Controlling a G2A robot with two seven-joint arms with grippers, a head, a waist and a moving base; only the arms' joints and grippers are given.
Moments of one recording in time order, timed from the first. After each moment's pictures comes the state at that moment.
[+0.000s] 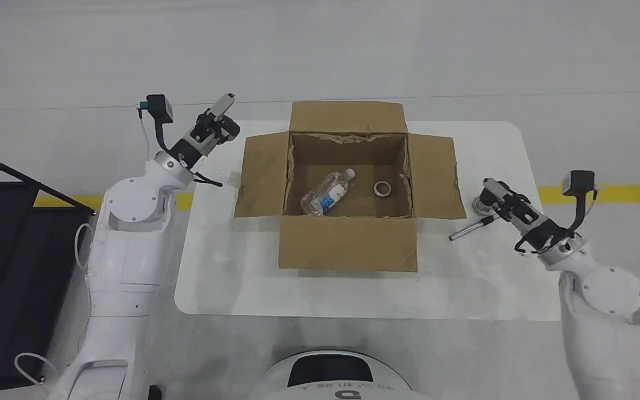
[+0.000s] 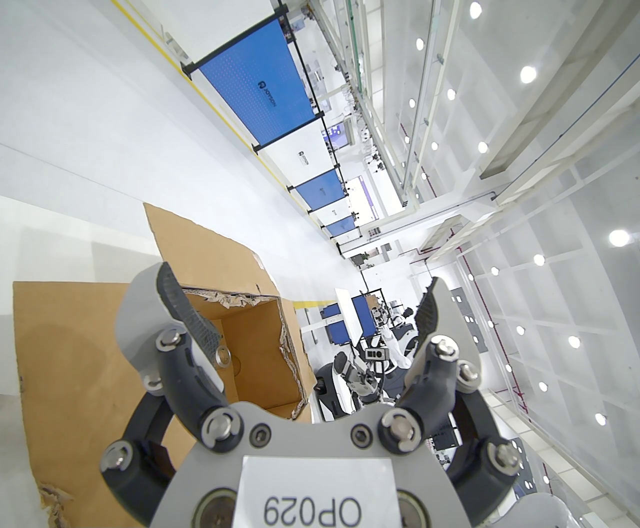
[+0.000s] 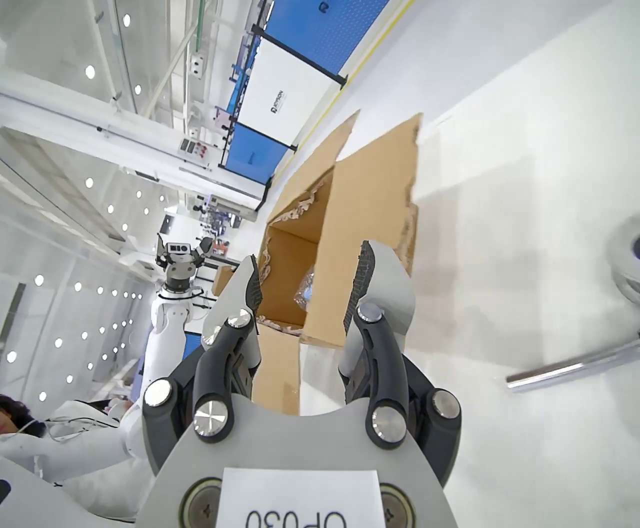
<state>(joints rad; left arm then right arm) 1.17 -1.24 -1.51 -1.45 -0.10 -0.22 -0.62 -1.73 -1.10 1.92 -1.79 0.03 -0.28 0.73</state>
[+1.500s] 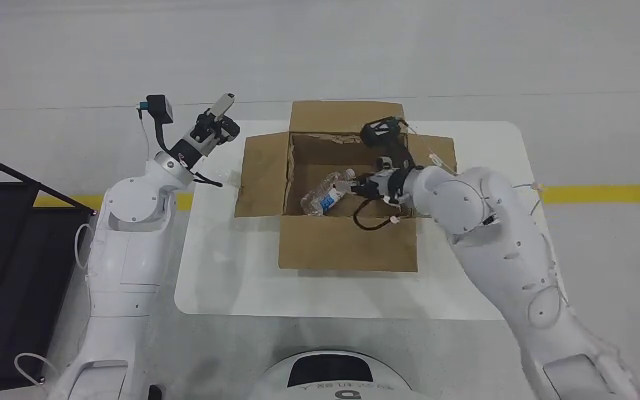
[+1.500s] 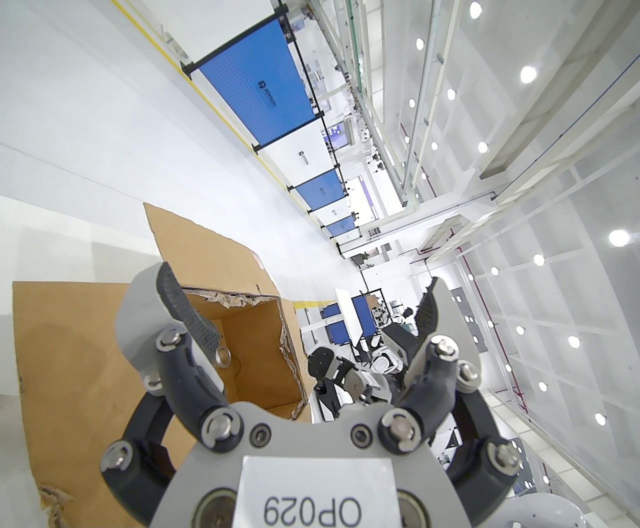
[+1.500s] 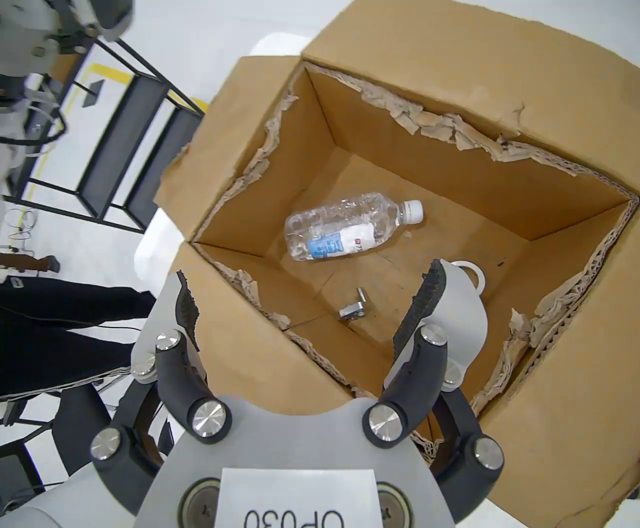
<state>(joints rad) 1.17 -1.24 -1.51 -1.45 -0.10 -0.22 -0.62 -1.05 -1.14 1.07 -1.82 -0.71 0.13 1.10</state>
